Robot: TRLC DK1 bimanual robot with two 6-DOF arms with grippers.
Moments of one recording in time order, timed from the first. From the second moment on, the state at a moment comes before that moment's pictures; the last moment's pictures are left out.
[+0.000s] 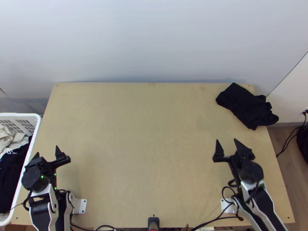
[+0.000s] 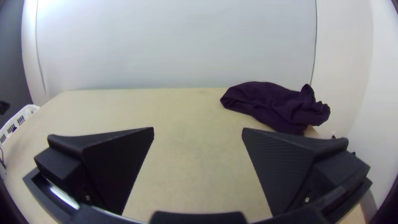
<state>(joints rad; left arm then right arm) 0.31 0.03 0.27 -0.47 -0.17 -0.01 0.39 0.26 0.15 -0.10 0.30 0.12</state>
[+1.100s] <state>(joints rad) 0.29 0.00 0.24 -0.44 -0.17 -0.04 0.26 0.00 0.06 -0.15 0.40 0.08</state>
